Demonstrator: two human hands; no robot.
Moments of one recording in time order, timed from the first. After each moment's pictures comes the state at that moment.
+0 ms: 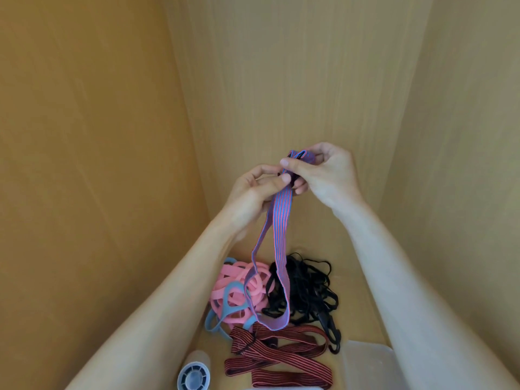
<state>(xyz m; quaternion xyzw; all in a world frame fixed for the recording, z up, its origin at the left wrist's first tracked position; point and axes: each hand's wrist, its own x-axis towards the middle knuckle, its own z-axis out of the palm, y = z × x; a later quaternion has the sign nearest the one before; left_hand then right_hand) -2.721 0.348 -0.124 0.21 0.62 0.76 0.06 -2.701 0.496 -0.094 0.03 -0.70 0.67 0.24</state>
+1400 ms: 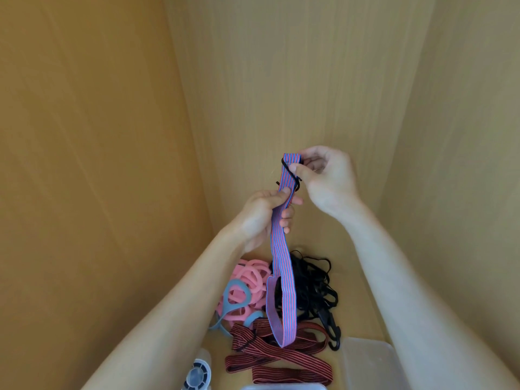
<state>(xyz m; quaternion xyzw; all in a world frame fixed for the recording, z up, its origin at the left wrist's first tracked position) -2.717 0.357 -0.147 0.19 0.61 0.74 0.20 -2.701 0.497 -0.105 0.06 -0.77 0.55 0.31</state>
